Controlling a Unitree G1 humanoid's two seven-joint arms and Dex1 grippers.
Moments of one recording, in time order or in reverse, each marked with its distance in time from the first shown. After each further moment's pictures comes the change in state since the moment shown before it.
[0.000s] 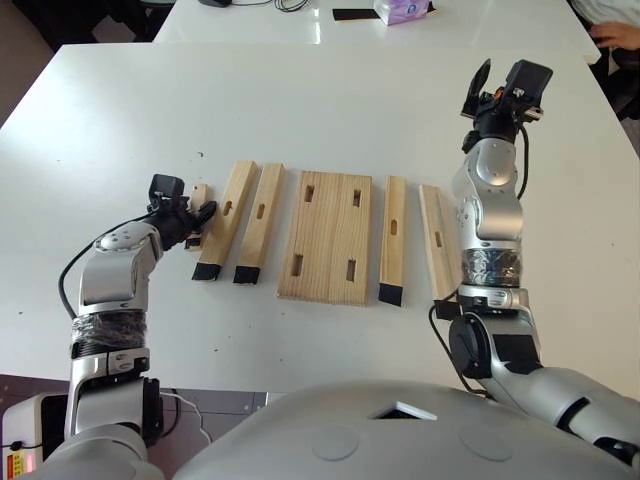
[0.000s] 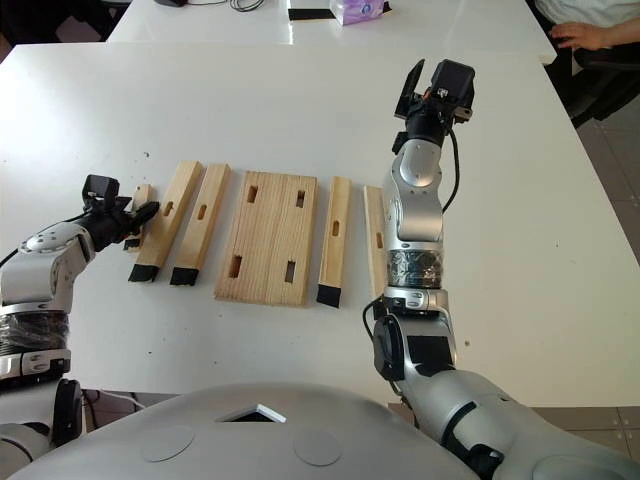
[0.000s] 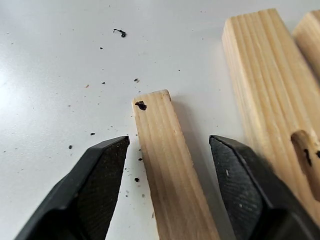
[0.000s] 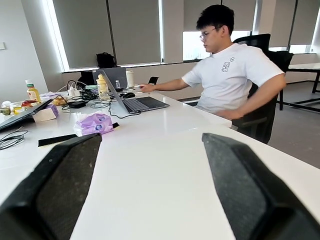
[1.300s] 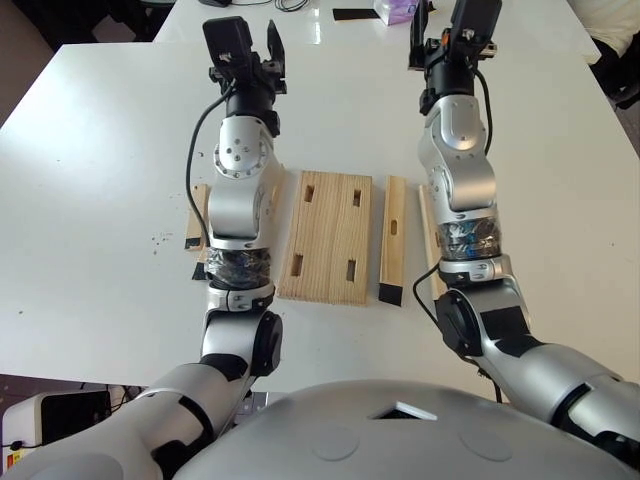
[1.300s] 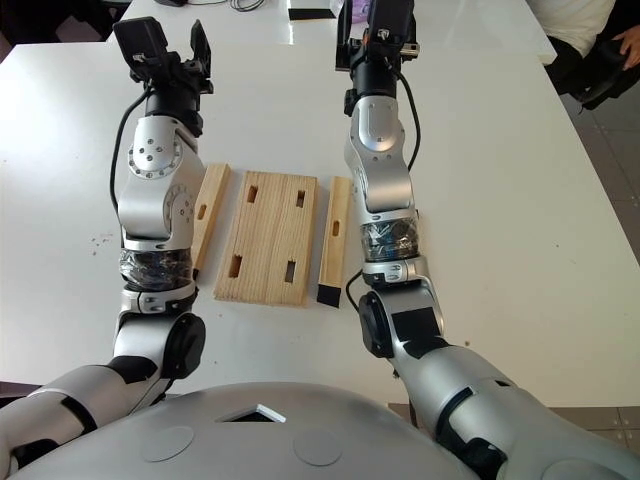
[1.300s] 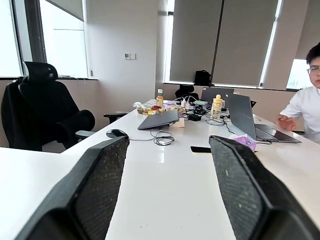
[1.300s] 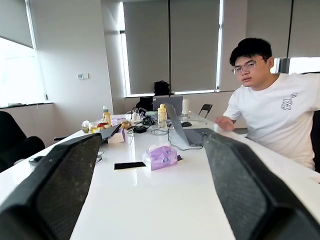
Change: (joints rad) left arm -0.400 -0.570 -0.096 -0.196 0.155 -0.294 0.552; right arm -0.176 0.040 0.124 0.046 0.002 -0.037 0.118
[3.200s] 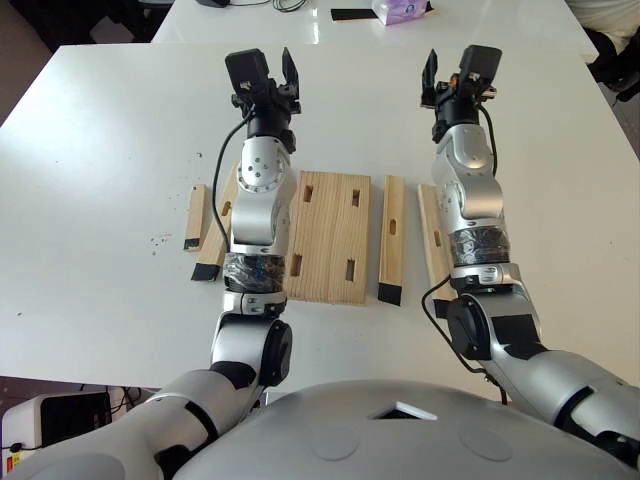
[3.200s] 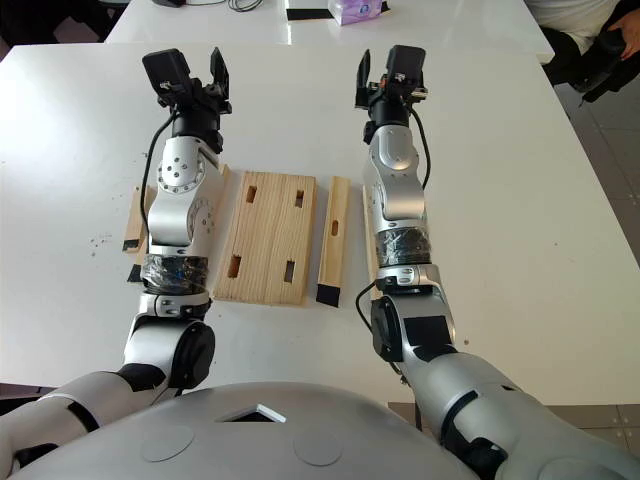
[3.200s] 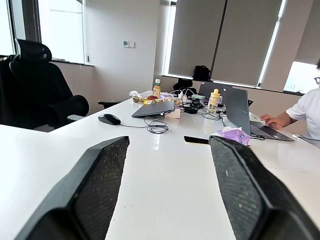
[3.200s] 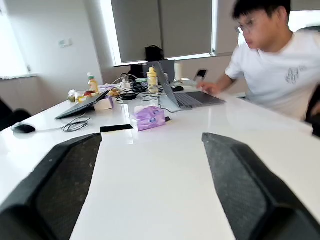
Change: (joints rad) left arm 0.036 -0.086 -0.027 0.154 -0.017 -0.187 0.058; right arm 0.039 -0.049 -0.035 0.181 0.060 -0.019 0.076
